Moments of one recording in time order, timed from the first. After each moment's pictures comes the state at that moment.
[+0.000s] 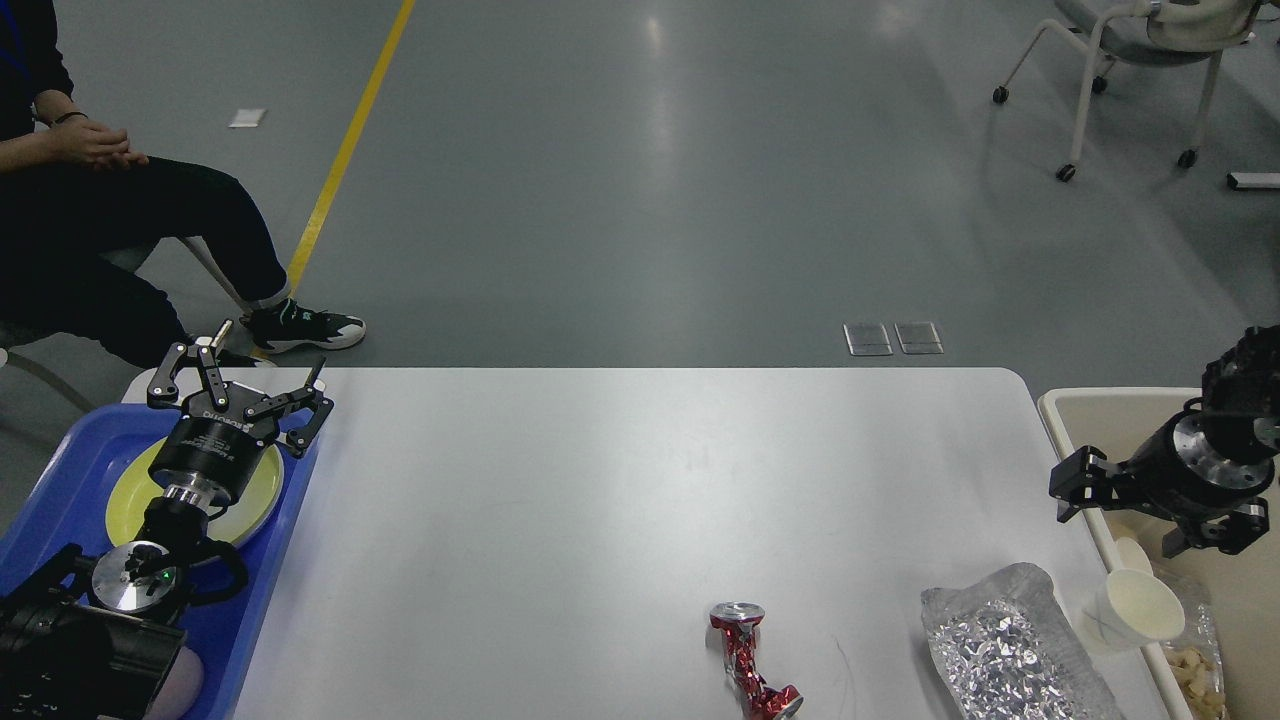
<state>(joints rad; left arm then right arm) -0.51 0.25 -1.24 -0.38 -0.17 -0.78 0.03 1.54 -0.42 -1.52 1.00 0.00 0.55 0.12</state>
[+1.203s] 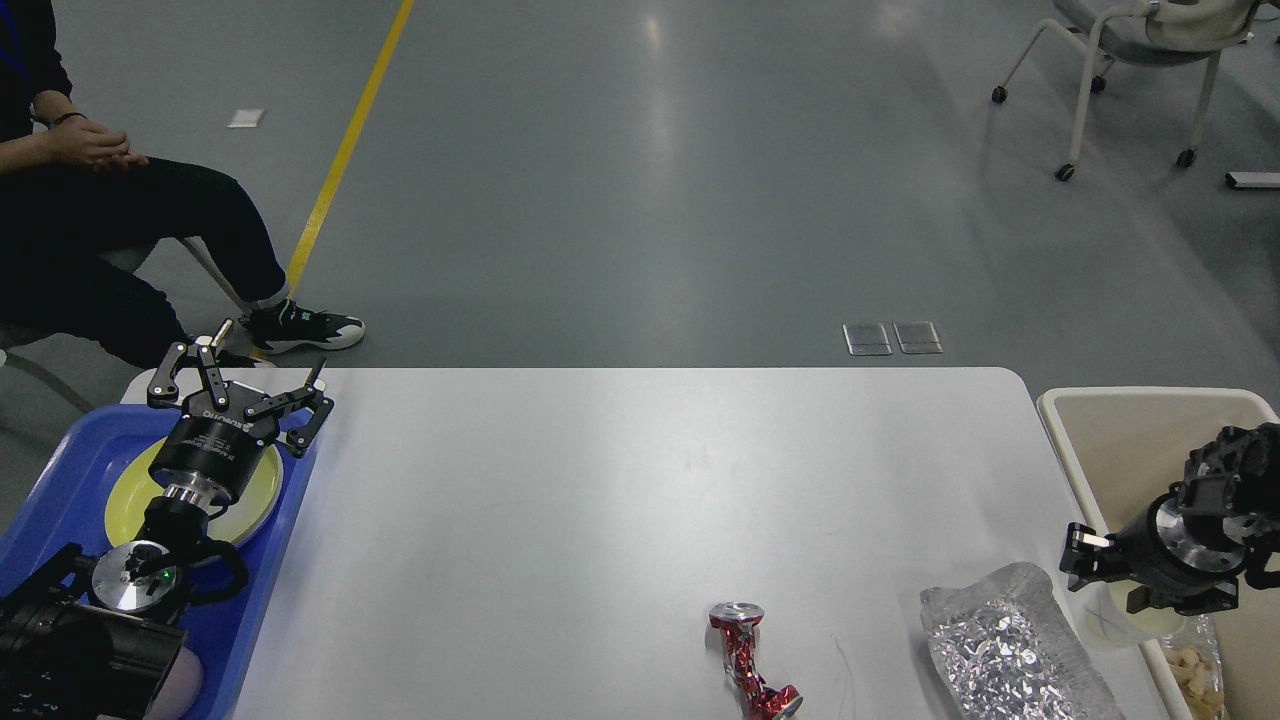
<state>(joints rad) -0.51 0.25 -1.24 -0.38 -0.17 -0.78 0.03 1.28 -0.42 -1.44 0.88 0.01 0.41 0.11</state>
